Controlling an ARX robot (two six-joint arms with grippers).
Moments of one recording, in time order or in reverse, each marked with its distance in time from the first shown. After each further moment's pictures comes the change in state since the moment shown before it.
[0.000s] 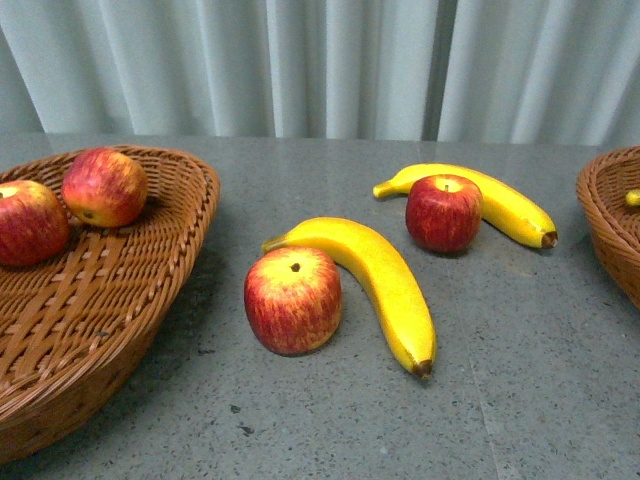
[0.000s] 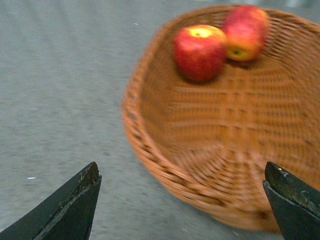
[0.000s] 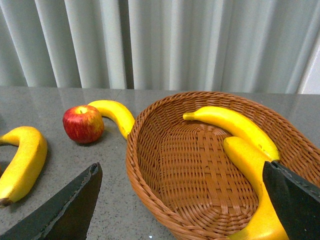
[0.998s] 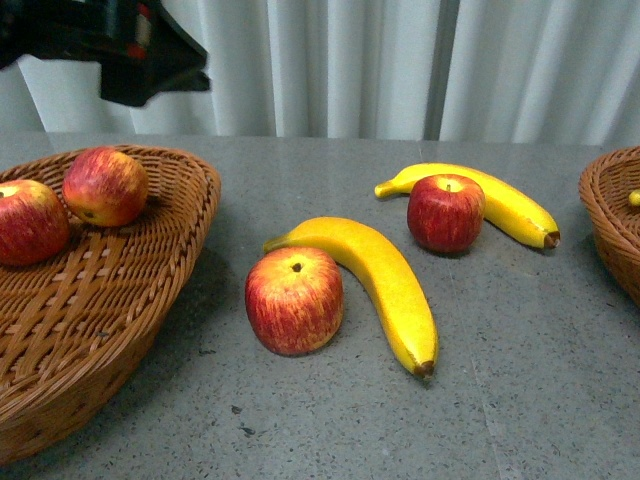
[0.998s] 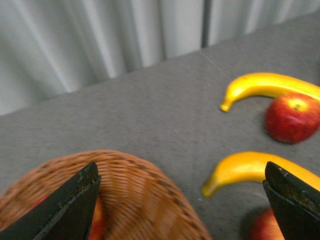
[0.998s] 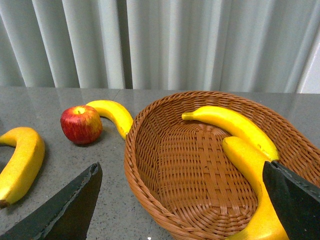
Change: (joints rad) left arm -0.017 1.197 0.758 0.423 0.689 0.322; right arm 0.000 0.000 0.000 -0.001 0.003 0.000
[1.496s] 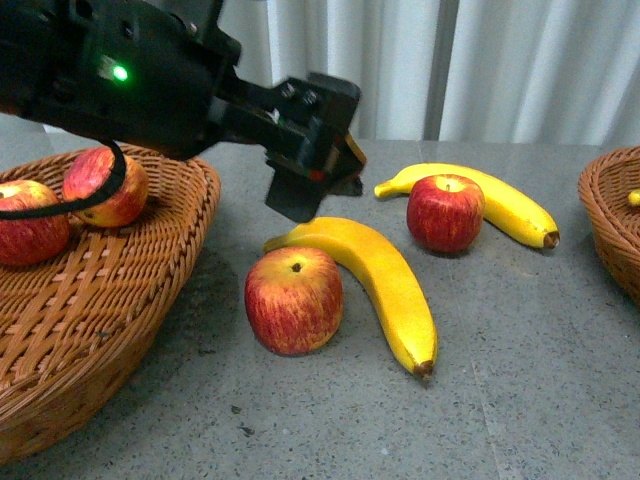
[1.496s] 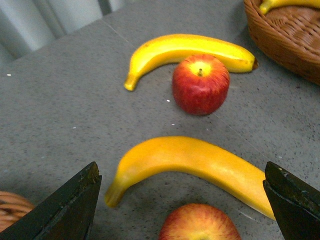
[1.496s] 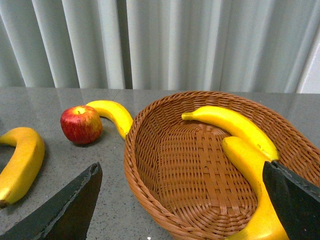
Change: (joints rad) left arm -0.190 0.153 0.067 -0.071 0.053 0.054; right arm 0.000 0.000 0.000 0.000 0.000 0.000
